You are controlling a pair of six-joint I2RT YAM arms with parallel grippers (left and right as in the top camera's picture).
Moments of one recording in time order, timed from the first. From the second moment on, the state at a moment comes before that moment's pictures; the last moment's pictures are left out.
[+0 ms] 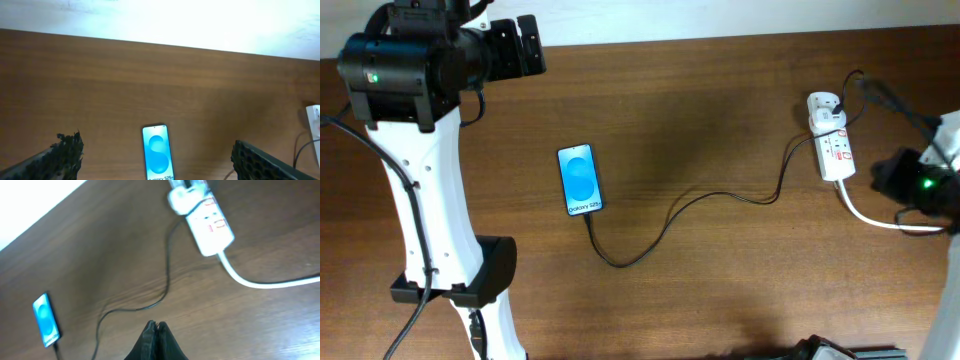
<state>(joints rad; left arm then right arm) -0.14 2.13 3.02 -1.69 -0.01 -0.21 -0.57 1.27 1.38 -1.13 -0.42 0.07</state>
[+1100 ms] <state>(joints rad) -0.14 2.13 3.02 -1.69 -0.01 -0.21 -0.63 1.84 1.38 -0.46 -0.50 0.20</state>
